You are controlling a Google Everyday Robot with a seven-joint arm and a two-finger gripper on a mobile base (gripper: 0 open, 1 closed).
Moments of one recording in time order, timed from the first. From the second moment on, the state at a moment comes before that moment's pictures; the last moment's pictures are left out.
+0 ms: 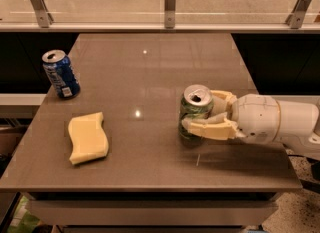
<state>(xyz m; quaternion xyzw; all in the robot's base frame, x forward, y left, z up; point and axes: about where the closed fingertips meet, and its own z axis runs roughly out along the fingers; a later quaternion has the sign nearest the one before) 0.434 -0.078 0.890 -0.47 0.56 0.41 0.55</state>
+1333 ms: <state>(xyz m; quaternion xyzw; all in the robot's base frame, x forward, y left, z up) 0.447 -0.070 0.967 -0.53 0.54 0.33 0.57</state>
